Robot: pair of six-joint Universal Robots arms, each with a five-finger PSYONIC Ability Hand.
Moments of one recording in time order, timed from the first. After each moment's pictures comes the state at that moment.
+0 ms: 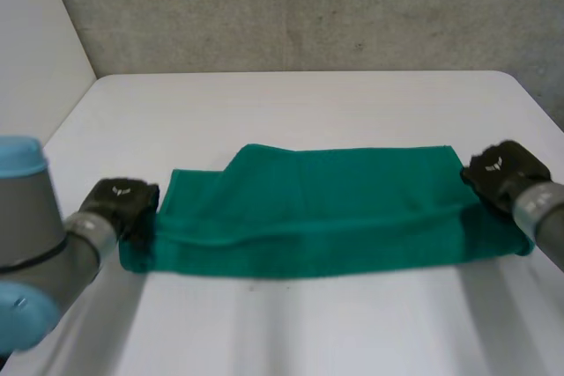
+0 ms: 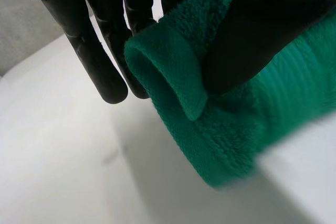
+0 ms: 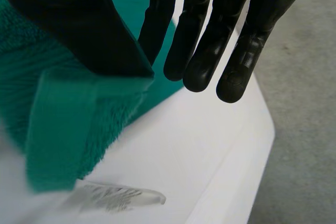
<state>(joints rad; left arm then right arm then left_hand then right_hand) 4.44 -1.90 -1.75 3.18 -1.58 3.48 1.69 -1.28 1.69 0.01 1.44 2.19 1.13 1.20 1.18 1.20 0.96 0.98 1.18 1.19 1.19 0.99</state>
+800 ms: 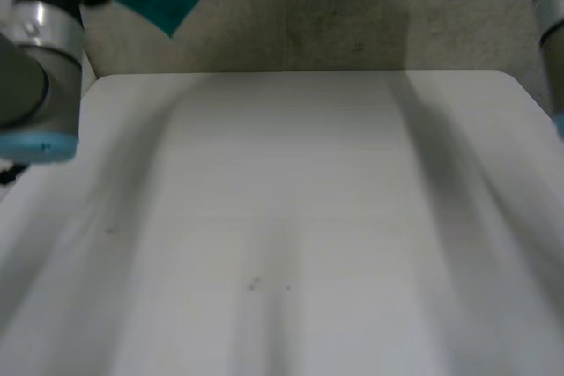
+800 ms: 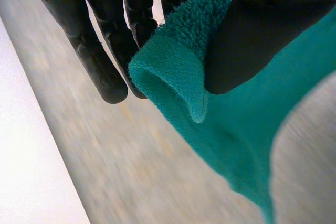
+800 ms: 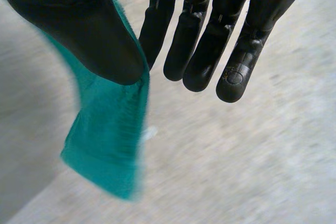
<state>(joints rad) 4.43 -1.96 -1.21 3.66 -1.61 3.38 1.81 -1.22 1.09 -0.35 1.53 2.56 1.13 1.20 1.19 1.20 0.96 0.98 1.18 1.19 1.19 1.00</state>
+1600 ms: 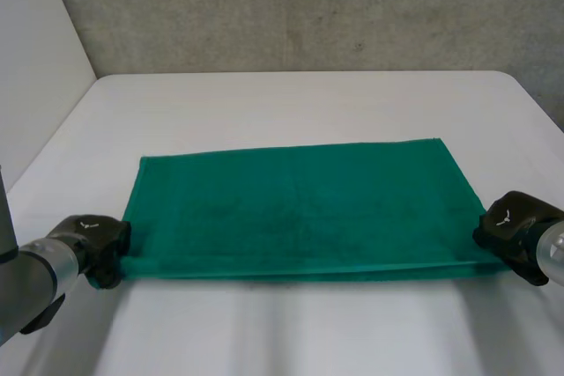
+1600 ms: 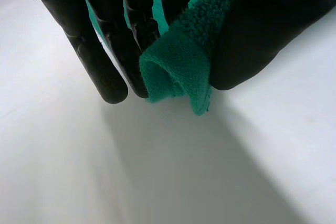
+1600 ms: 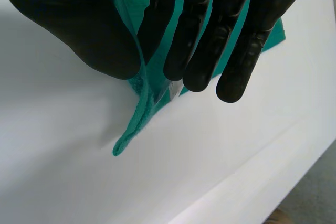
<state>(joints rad) 4.56 -1.78 -1.86 2.95 -1.55 3.54 1.69 -1.41 1.75 0.36 1.51 1.94 1.13 1.20 1.19 1.20 0.96 0.98 1.18 1.19 1.19 1.00</state>
